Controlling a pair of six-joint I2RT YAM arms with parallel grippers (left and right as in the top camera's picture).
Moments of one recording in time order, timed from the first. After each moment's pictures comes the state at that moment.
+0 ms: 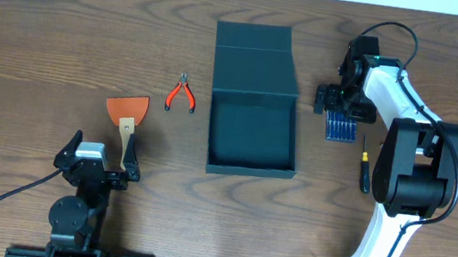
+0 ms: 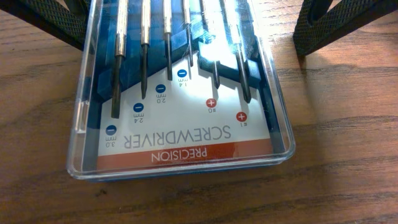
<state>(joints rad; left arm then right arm) -0.02 0.01 0.02 -0.12 -0.02 -0.04 0.03 2.16 1.56 -0.88 0.03 0.16</state>
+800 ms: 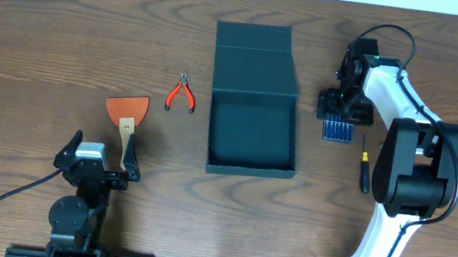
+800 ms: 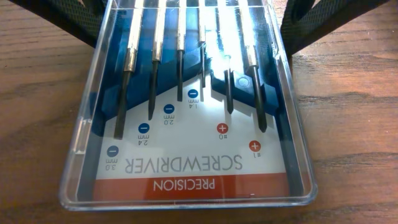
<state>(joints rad) -0.02 0.01 0.02 -0.12 -0.02 -0.04 0.03 2.16 1.56 -0.93 0.03 0.11</state>
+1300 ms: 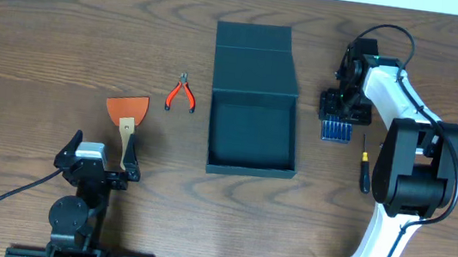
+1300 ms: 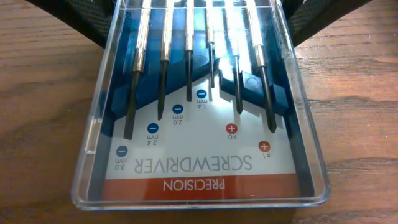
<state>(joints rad) -0.02 0.01 0.02 -0.12 -0.02 -0.04 0.03 2.16 1.56 -0.93 0.03 0.10</state>
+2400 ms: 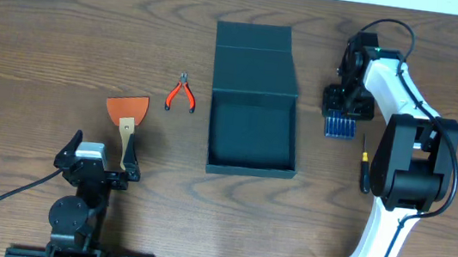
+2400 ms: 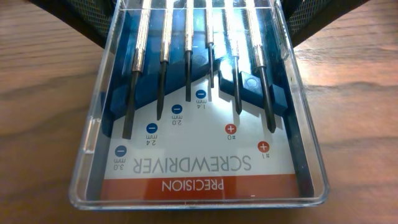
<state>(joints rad) -0.02 0.01 0.02 -0.12 -0.02 -0.04 0.03 2.21 1.67 -1.02 0.06 0.10</state>
